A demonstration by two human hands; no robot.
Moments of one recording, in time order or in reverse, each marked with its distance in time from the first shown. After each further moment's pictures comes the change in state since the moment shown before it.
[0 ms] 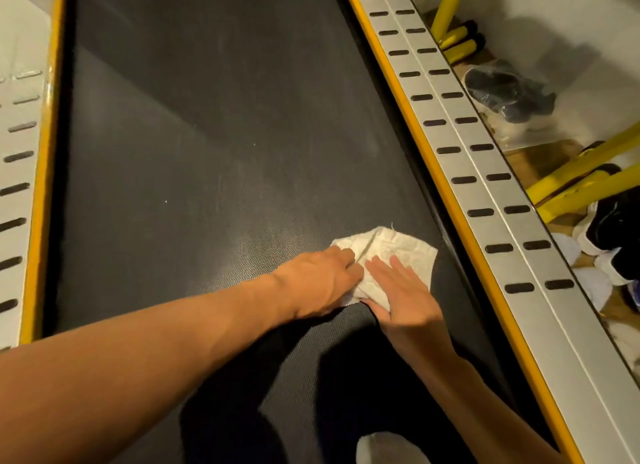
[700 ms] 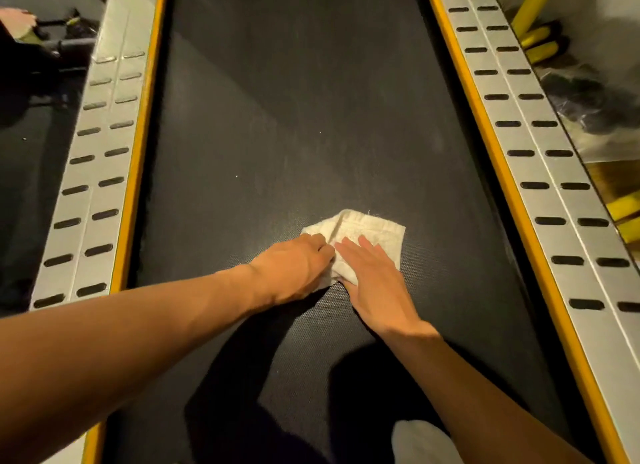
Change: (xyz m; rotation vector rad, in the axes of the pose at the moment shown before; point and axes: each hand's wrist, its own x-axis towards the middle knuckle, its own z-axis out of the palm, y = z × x) left_hand -0.091 -0.037 0.004 -0.065 -0.013 -0.305; right_hand 0.055 -0.089 0.031 0.224 -0.311 -0.011
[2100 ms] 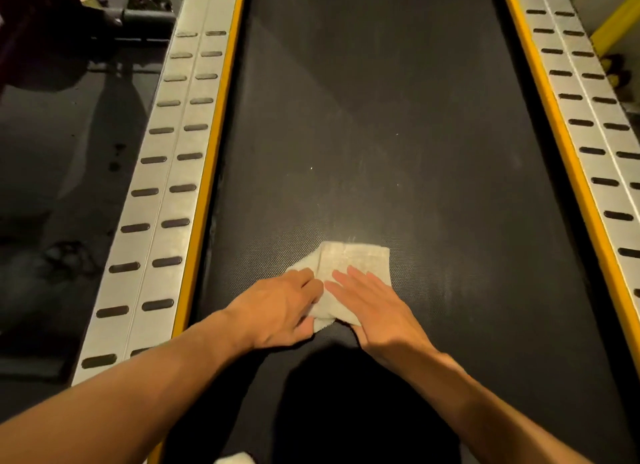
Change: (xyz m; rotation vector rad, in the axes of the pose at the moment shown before) left_hand -0.130 -0.057 0.061 -0.187 0.108 -0.075; right_hand -0.009 -0.060 0.066 -0.056 -0.112 -0.380
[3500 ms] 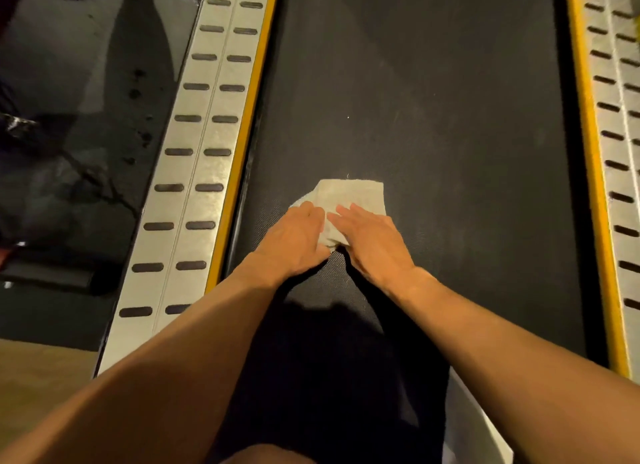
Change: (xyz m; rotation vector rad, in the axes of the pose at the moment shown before) left_hand -0.018 0.004 0.011 -0.237 0.126 -0.407; right_hand 0.051 -0.055 -0.014 -0.223 -0.299 0.162
